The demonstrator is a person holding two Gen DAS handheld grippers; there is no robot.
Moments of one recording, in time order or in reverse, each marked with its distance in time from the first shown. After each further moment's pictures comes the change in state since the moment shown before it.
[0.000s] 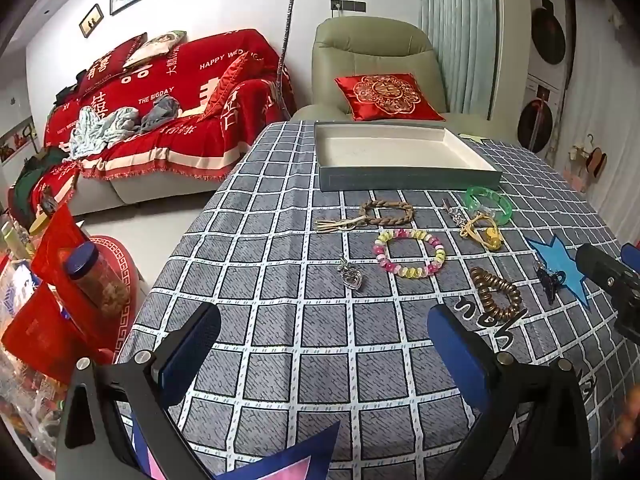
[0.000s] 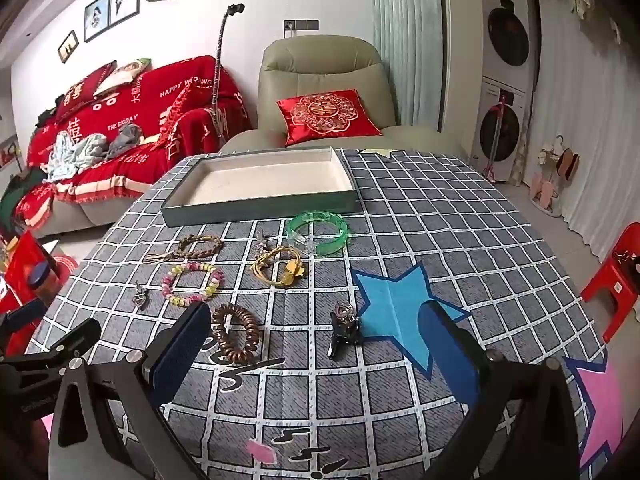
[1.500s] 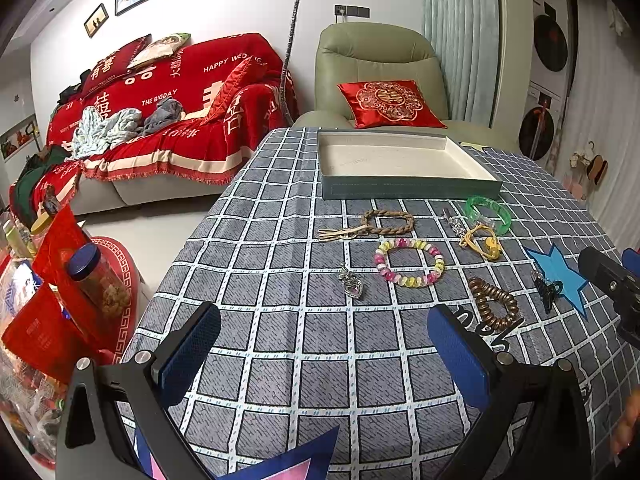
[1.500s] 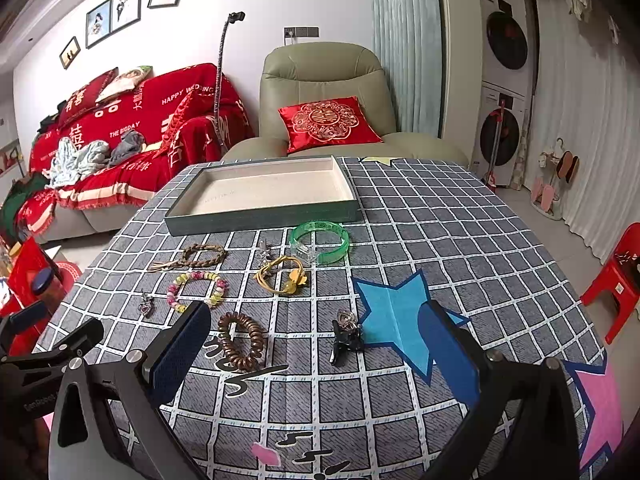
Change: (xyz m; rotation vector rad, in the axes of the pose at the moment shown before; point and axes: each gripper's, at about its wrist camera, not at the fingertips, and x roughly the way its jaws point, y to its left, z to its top) left arm -0.002 0.000 0.004 -0.009 -0.017 0.005; right arm -0.004 0.001 0.003 0.006 -0.027 0.006
